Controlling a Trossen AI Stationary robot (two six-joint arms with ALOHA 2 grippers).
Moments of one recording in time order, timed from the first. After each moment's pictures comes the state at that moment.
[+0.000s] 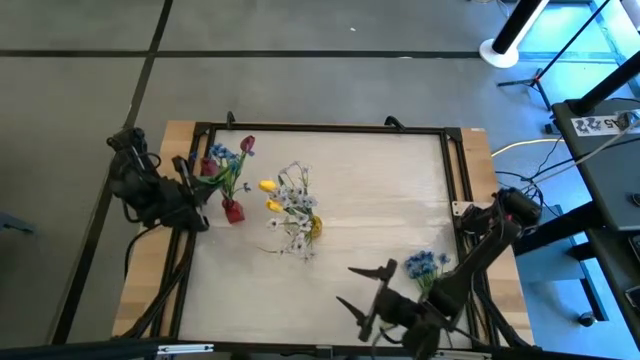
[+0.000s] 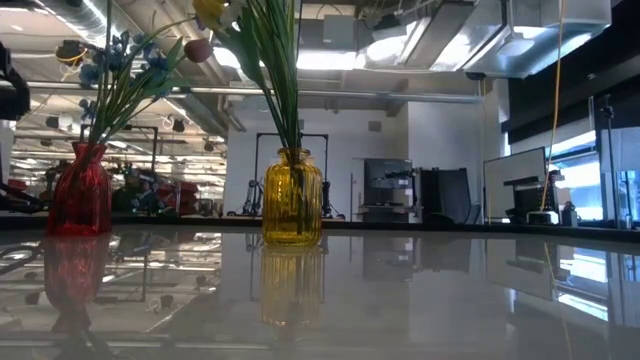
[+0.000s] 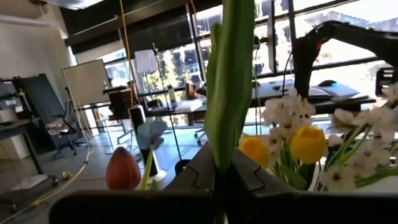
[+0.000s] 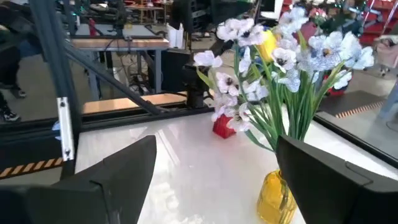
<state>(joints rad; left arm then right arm) -0.93 0.36 0.39 0.43 -1.36 0.63 0.85 1.79 1.36 0.02 1.22 0.39</state>
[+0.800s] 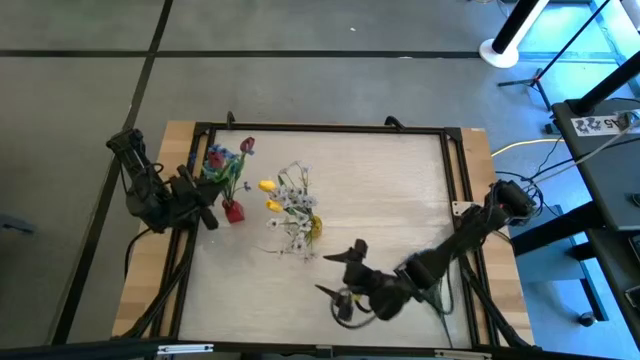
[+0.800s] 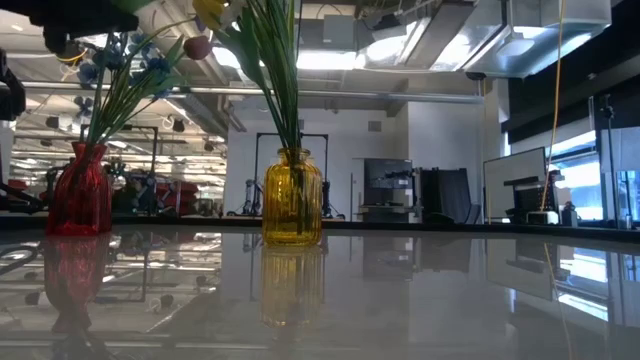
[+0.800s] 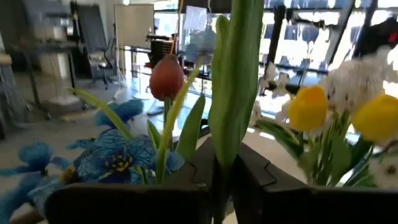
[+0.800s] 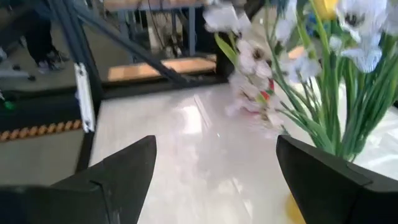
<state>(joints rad) -0.90 0.35 0.32 0.19 -1.57 0.06 0.64 1.77 1.36 -0.05 0.80 0.40</state>
